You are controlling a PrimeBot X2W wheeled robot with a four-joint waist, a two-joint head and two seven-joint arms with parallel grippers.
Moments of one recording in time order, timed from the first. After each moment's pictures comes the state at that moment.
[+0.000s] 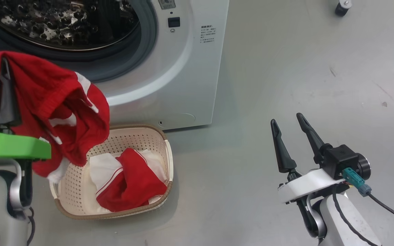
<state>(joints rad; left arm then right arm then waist) -0.35 0.25 -0.03 -0.01 -0.38 0.06 -0.11 -0.19 -0.05 0.27 0.21 0.25 0.01 -0.26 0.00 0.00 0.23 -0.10</state>
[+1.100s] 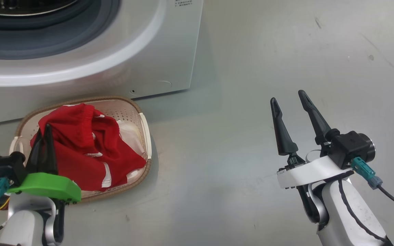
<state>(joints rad) -0.16 0.15 -0.06 0.12 -0.39 0.09 -0.11 -0.22 -0.05 0.28 0.10 0.25 0.01 -0.26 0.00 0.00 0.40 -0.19</state>
